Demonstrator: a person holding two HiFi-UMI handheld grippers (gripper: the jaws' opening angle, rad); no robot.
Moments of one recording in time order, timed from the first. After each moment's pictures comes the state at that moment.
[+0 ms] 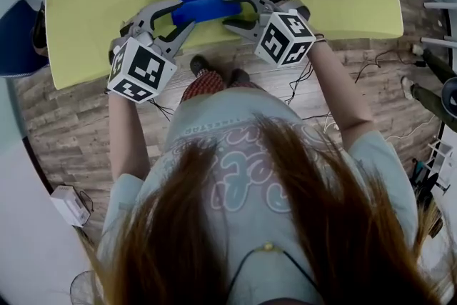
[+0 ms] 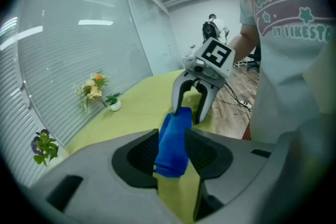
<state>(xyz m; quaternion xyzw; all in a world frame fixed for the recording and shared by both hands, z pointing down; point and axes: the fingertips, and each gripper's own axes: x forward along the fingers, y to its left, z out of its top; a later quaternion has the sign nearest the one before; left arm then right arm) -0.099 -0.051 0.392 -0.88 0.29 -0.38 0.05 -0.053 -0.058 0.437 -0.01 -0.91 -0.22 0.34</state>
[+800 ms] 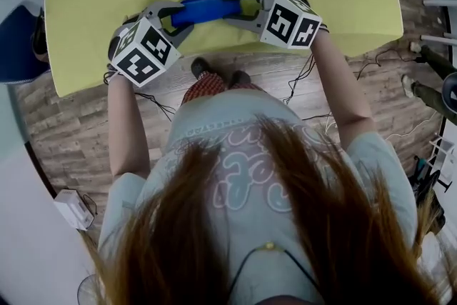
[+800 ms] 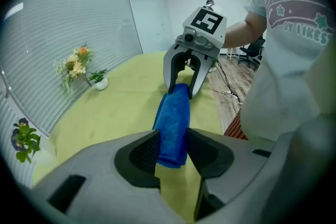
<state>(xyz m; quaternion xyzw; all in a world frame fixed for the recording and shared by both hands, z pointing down) -0.108 -0.066 0.433 -0.86 0.22 -0.47 -0.02 -0.055 -0.080 0.426 -0.04 -0.94 -0.13 0.32</state>
